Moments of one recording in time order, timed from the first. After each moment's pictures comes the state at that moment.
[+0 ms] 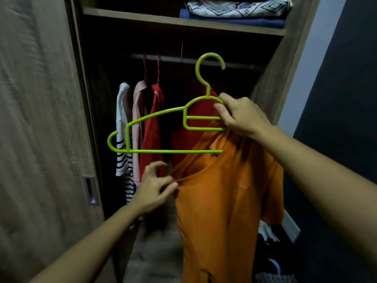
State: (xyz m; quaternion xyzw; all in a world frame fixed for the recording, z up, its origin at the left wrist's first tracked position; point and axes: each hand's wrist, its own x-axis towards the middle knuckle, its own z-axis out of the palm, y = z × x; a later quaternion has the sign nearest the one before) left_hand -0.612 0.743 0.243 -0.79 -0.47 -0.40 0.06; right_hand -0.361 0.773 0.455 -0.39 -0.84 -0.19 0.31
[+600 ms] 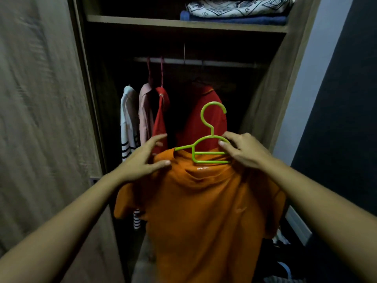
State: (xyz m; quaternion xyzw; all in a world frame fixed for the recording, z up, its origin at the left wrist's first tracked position) left_hand -0.643 0.740 0.339 -0.81 -0.46 -0.35 -0.10; right_hand -0.334 0.776 0.385 -0.45 -0.86 0.01 0.25
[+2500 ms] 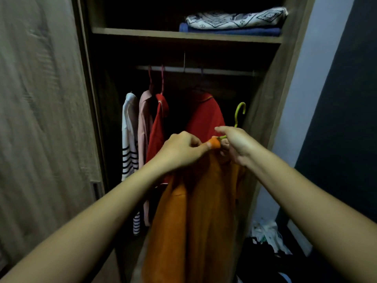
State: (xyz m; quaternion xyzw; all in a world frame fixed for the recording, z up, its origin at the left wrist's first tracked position) left_hand -0.523 0.695 0.422 -0.73 -0.60 -0.32 -0.08; right_hand -0.379 0.754 0.426 -0.51 -0.52 0.50 0.47
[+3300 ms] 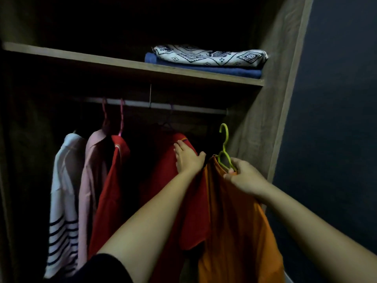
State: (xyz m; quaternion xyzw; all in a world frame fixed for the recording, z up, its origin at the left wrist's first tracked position) left_hand -0.442 0.970 0.439 -0.60 -0.58 -0.49 -0.23; right_hand -0.307 0.868 0.455 -0.65 -0.67 0.15 0.33
